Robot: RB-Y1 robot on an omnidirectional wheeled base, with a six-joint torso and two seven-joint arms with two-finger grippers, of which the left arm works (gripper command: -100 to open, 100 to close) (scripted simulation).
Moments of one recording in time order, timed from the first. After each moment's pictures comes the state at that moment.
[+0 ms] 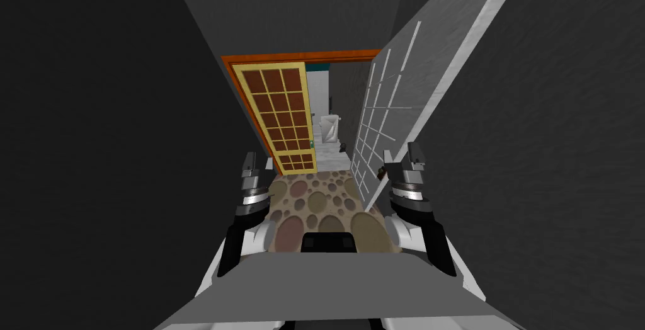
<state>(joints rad) 0.50 0.04 -0.03 -2.32 0.03 -0.47 -0.02</state>
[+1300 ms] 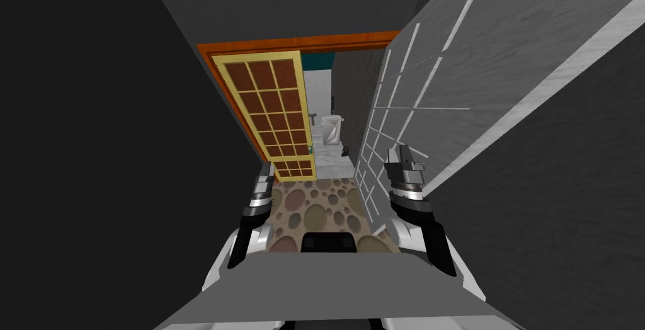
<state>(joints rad) 0.48 0.08 0.04 -2.12 -0.12 -0.58 -0.16</state>
